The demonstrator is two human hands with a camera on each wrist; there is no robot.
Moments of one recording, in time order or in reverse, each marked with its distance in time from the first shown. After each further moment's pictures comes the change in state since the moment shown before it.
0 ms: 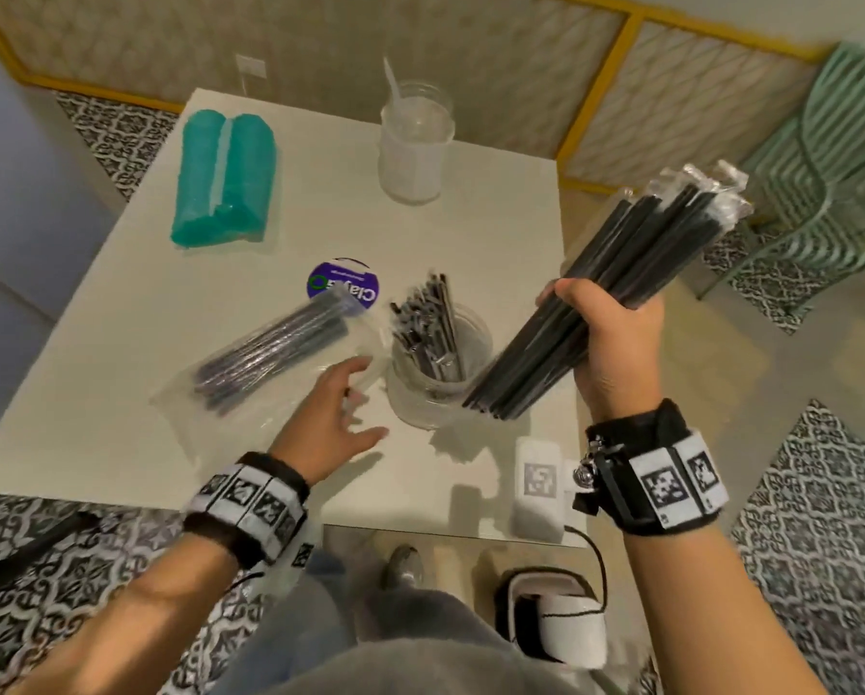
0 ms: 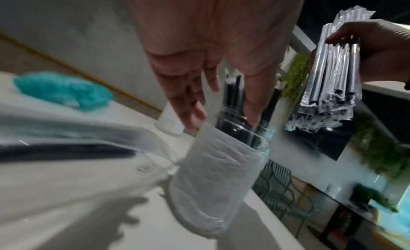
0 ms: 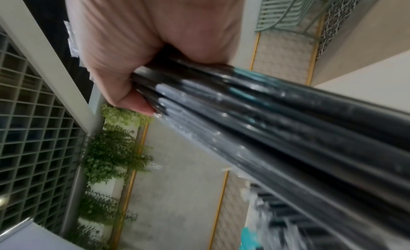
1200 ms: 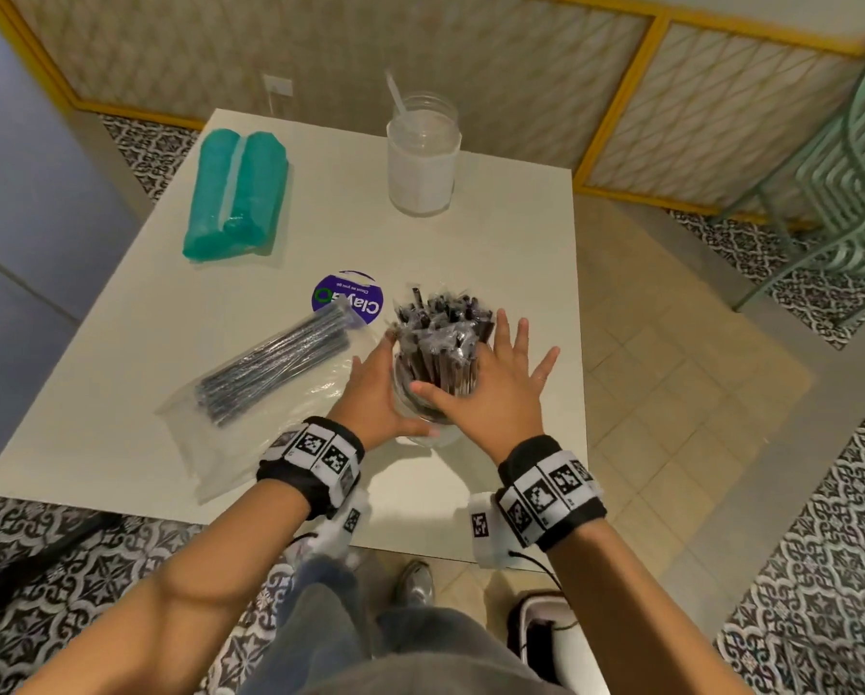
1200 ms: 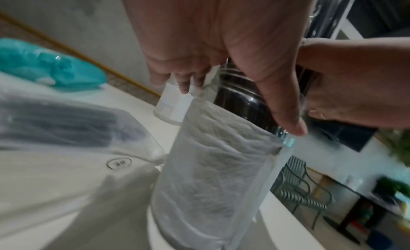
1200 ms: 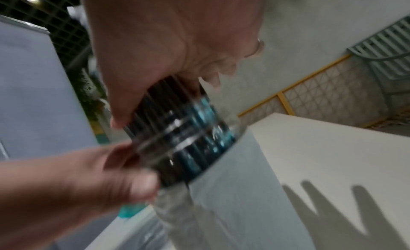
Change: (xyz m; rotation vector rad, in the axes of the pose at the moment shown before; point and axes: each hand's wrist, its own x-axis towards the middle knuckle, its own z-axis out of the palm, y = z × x) left_hand 0.061 0.027 0.042 0.076 -0.033 -0.001; right_hand 0.007 0.116 -0.001 -1.388 -0.388 -0.119
